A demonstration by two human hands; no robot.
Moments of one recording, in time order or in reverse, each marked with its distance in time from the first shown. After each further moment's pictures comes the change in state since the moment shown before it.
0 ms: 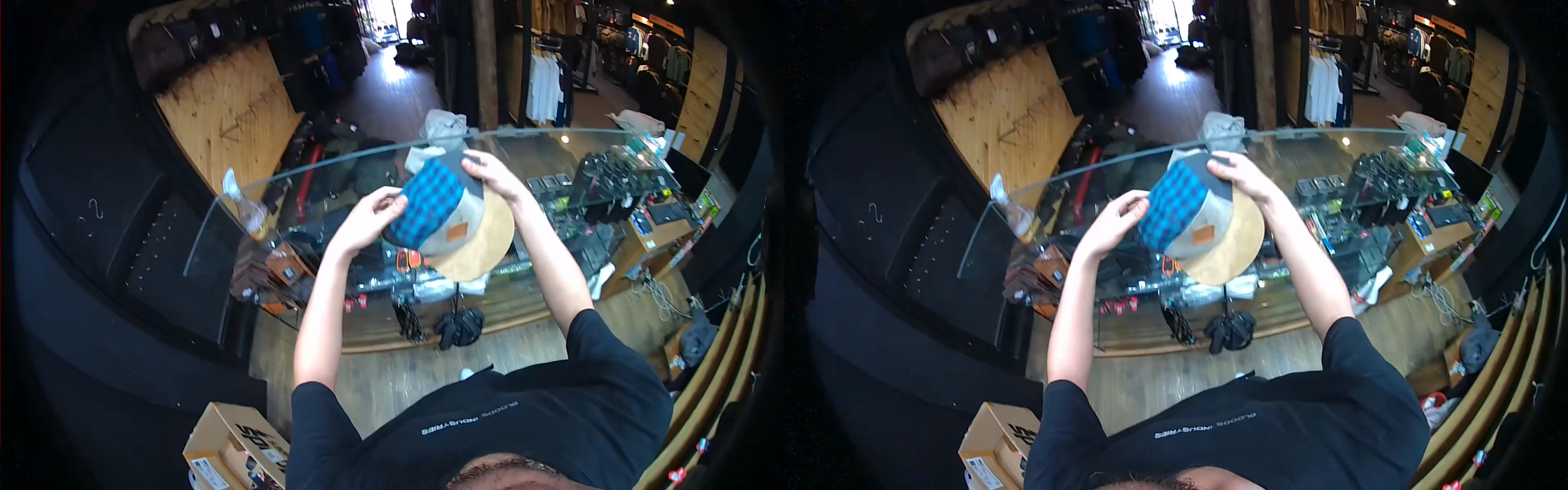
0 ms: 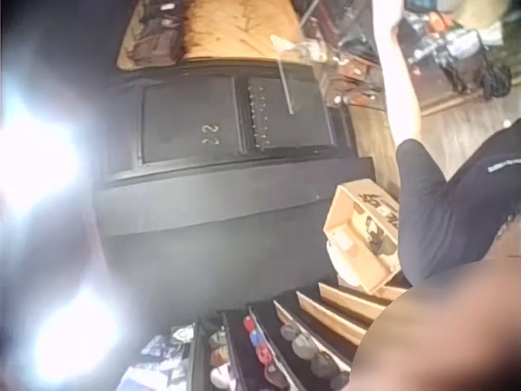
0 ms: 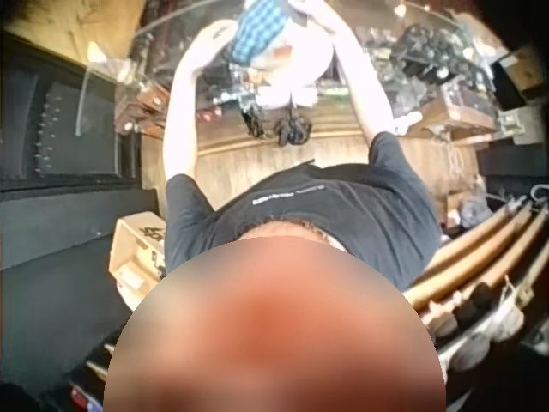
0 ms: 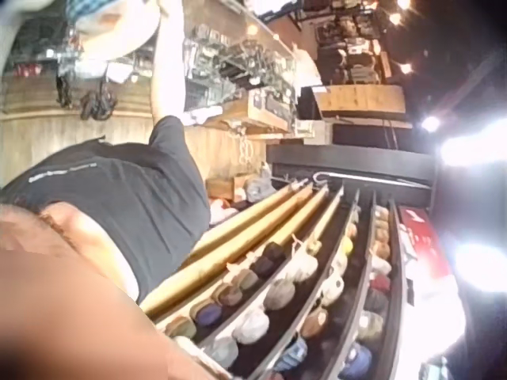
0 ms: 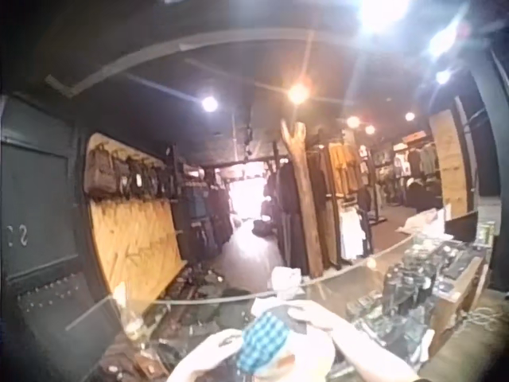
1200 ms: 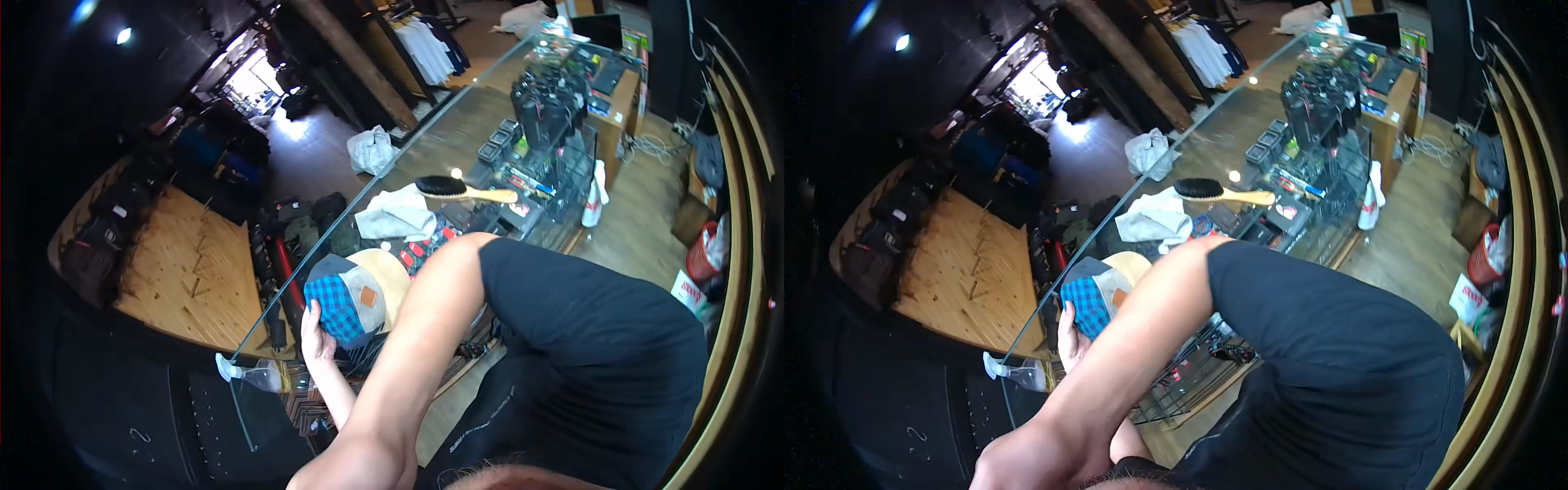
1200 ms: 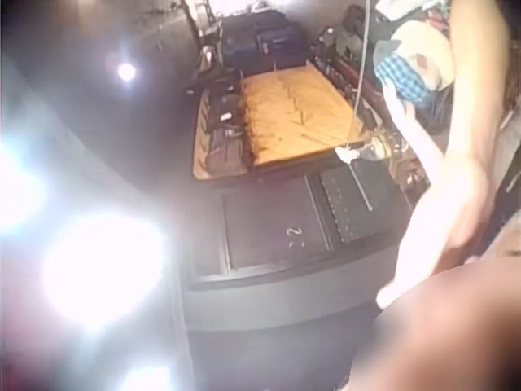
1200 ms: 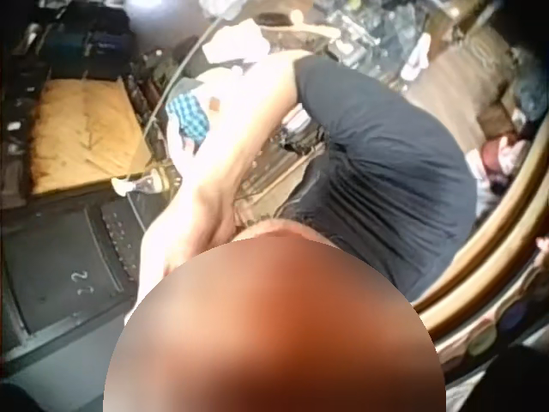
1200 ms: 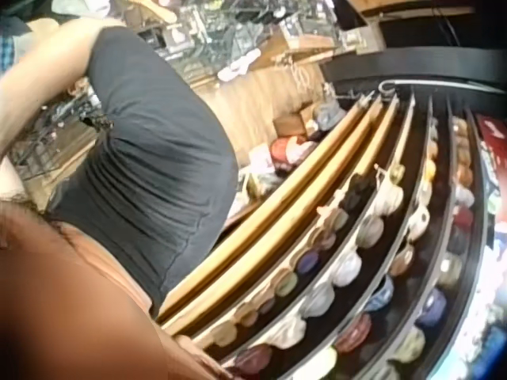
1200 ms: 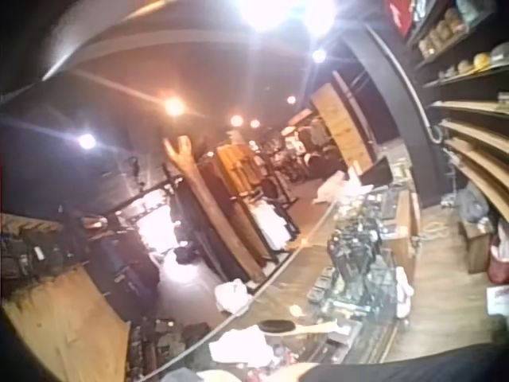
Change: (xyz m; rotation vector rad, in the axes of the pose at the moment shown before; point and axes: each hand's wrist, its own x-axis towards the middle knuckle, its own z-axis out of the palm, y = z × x) left_hand 0.067 -0.116 -0.112 -0.819 0.110 -0.303; right_hand 0.016 -0.150 0.248 1.213 -1.570 0.570
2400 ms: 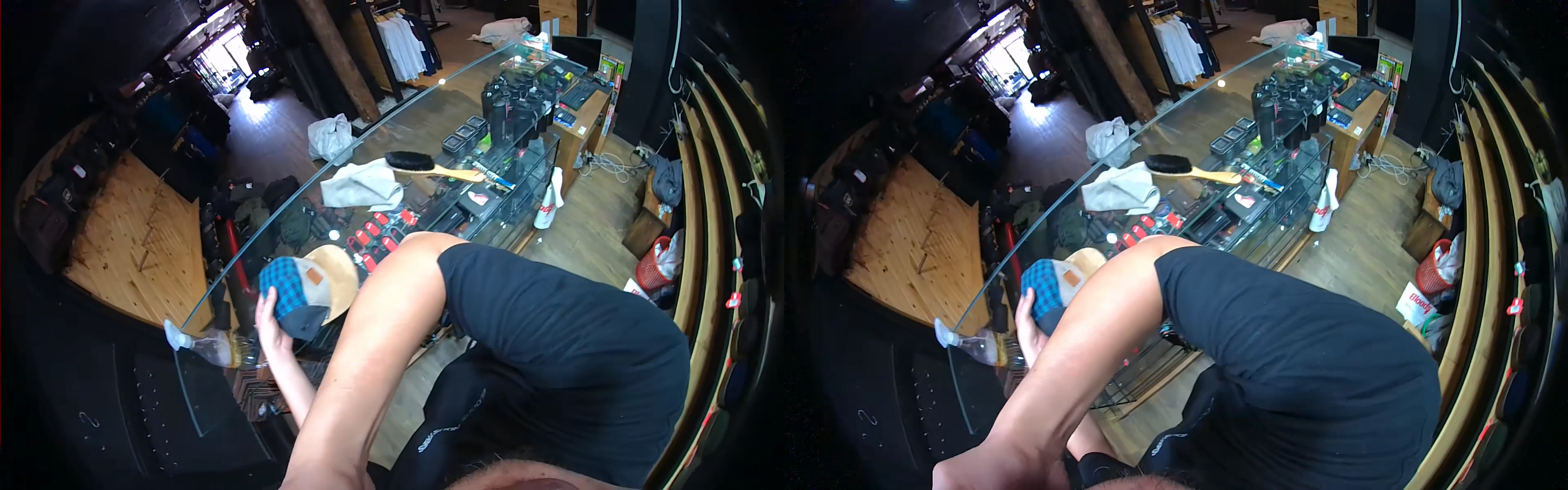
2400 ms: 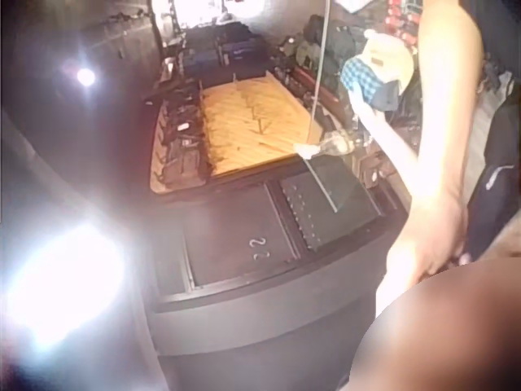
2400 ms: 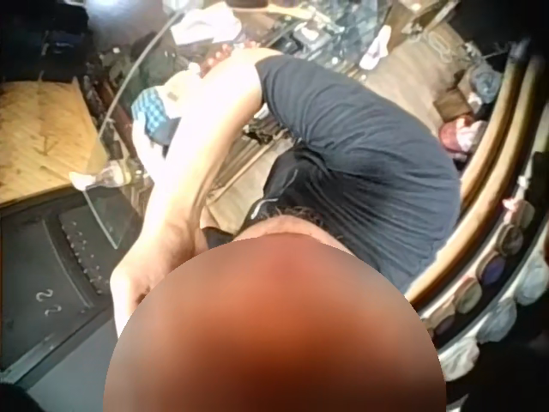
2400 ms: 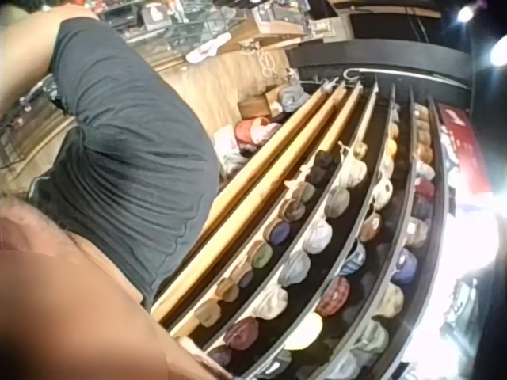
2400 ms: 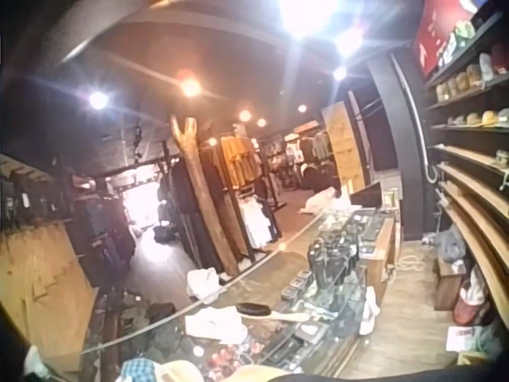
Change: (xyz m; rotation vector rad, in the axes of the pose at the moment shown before) left_hand -0.038 -0.011 -0.041 0.039 0.196 0.085; right_hand 0.087 -0.032 0.019 0.327 0.969 0.467
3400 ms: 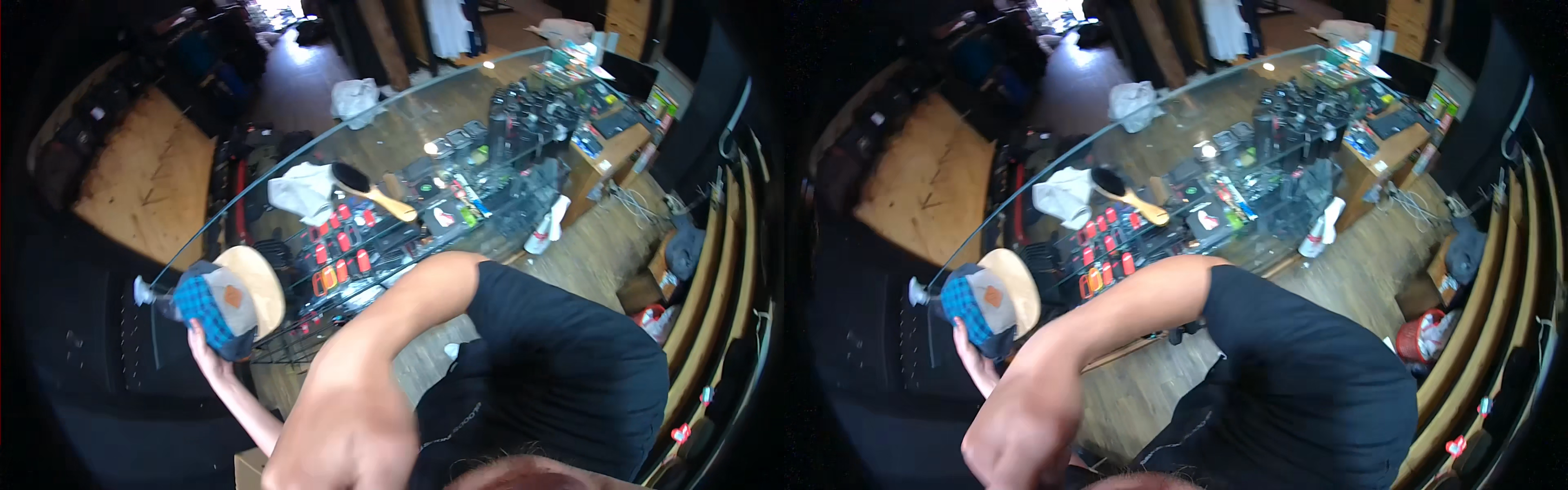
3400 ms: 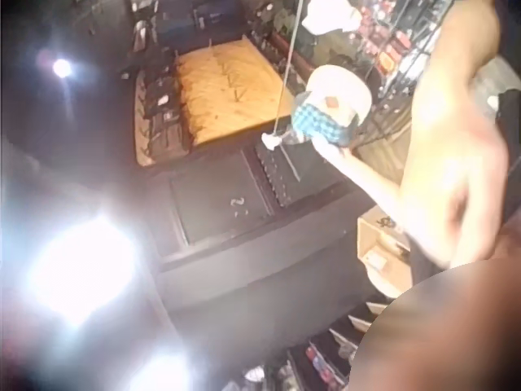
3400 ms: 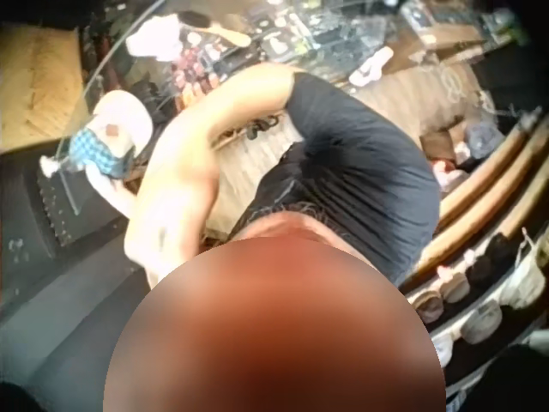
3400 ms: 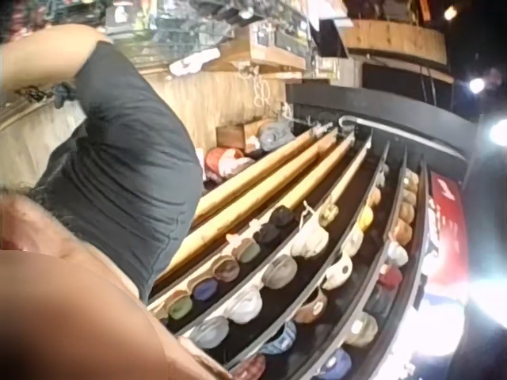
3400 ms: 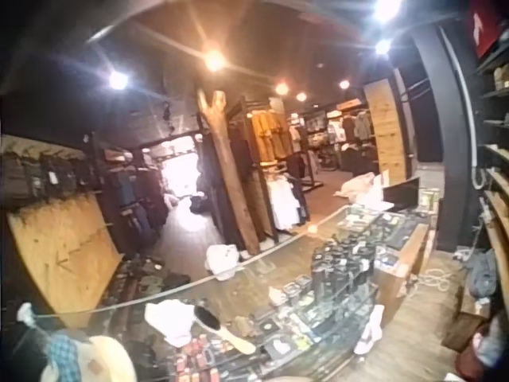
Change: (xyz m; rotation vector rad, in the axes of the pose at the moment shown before) left_hand -0.124 -0.016 0.116 0.189 0.309 0.401; right_hand -0.123 0.181 -0.169 -1.346 -0.963 -1.475
